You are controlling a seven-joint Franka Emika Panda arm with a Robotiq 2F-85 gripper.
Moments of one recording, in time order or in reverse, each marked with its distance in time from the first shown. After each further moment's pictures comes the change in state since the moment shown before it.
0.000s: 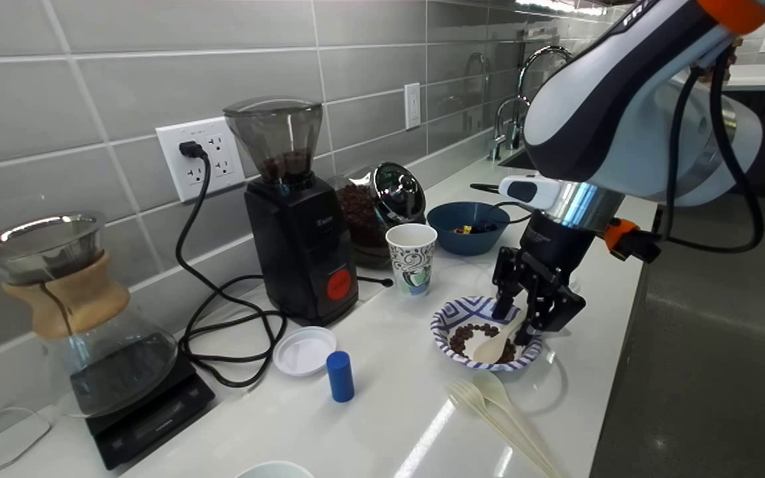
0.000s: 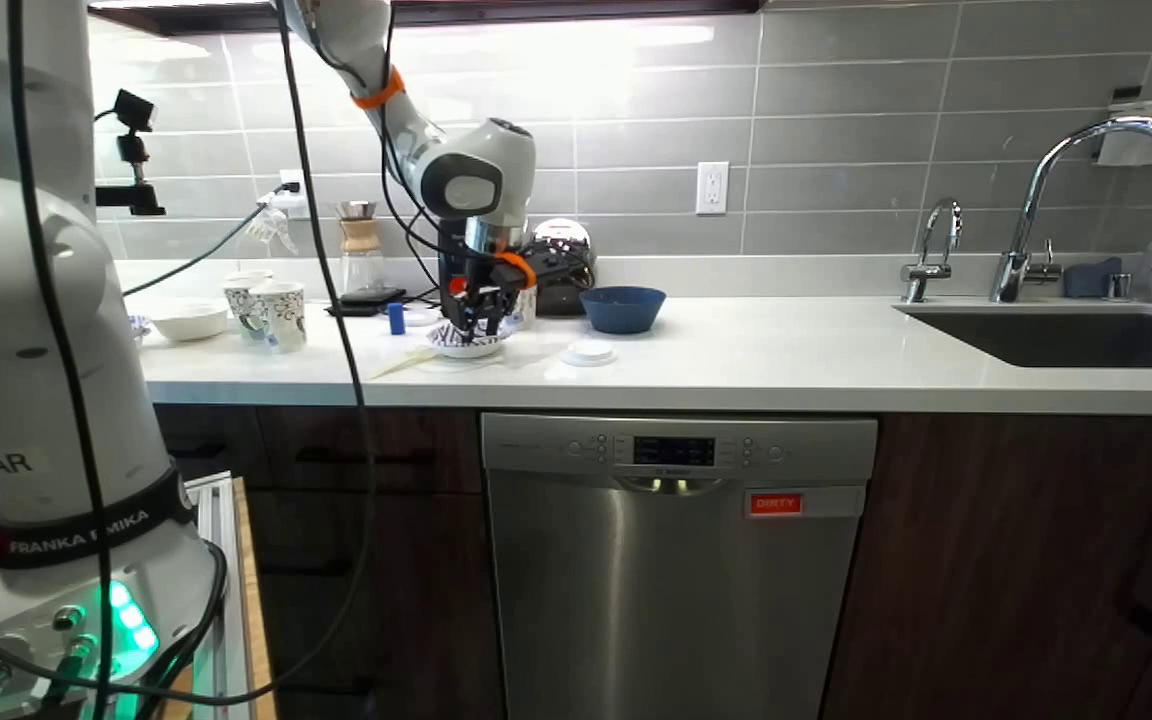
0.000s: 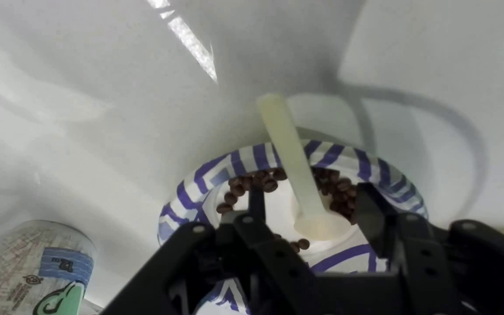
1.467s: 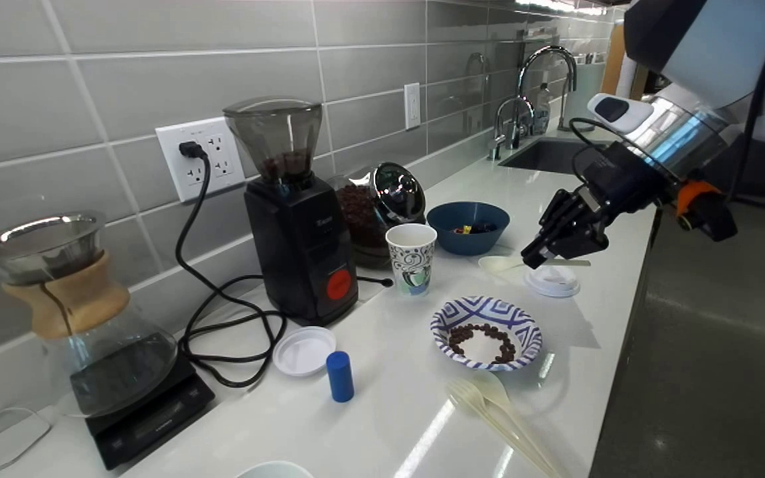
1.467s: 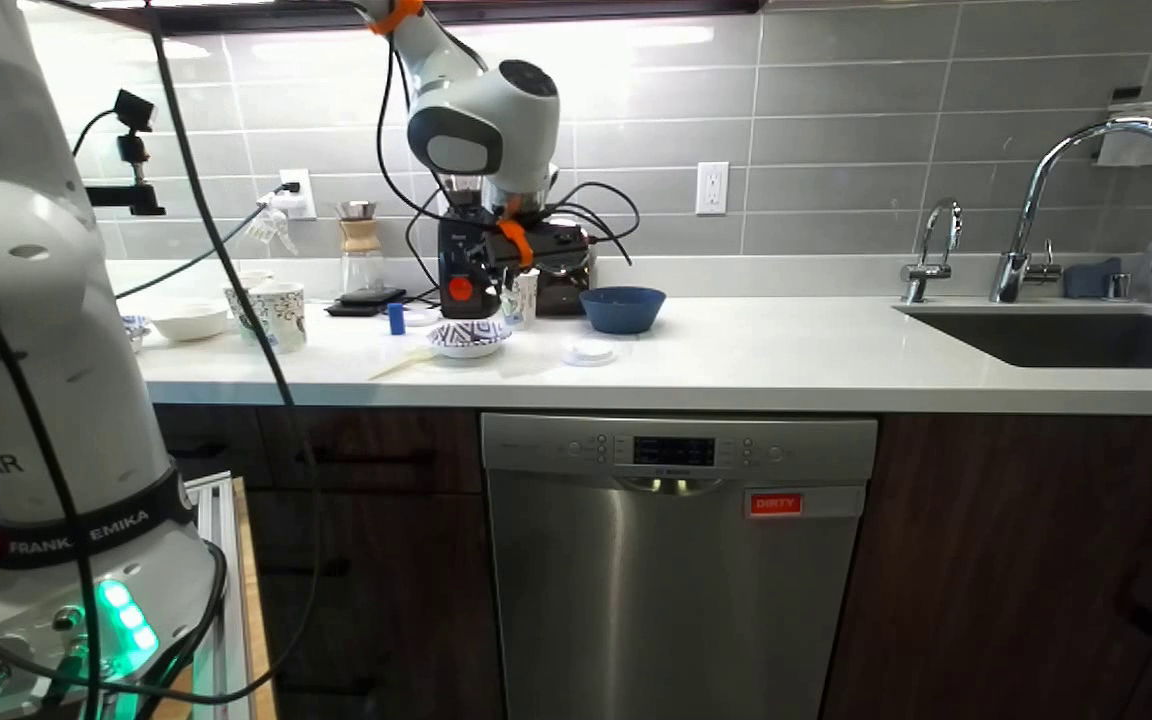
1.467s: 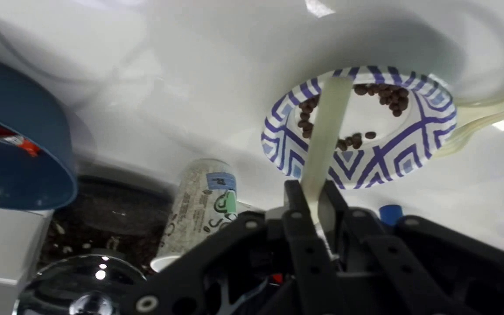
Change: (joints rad) arm -0.090 -0.205 -0.050 -0.082 0.487 -0.024 -0.053
